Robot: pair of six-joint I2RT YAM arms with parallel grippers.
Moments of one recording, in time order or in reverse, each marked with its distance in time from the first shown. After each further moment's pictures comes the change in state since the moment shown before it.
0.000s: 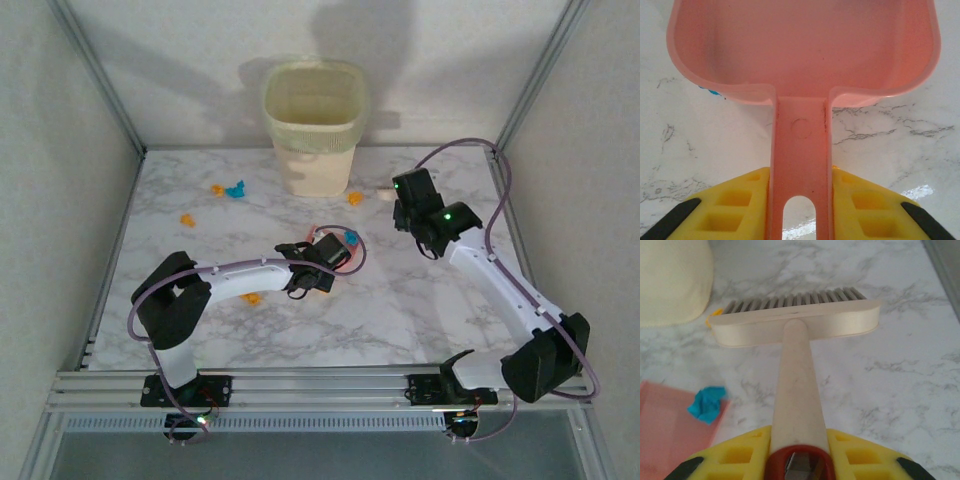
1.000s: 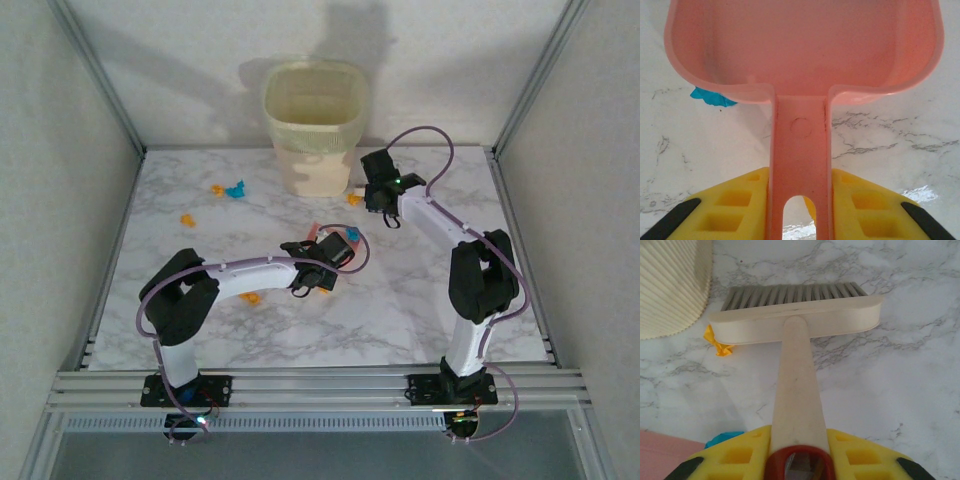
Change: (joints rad) left arm 0.000 0.046 0.039 0.000 -0.016 0.006; right arm -0.042 0.504 0.224 0.141 -0.121 -0.014
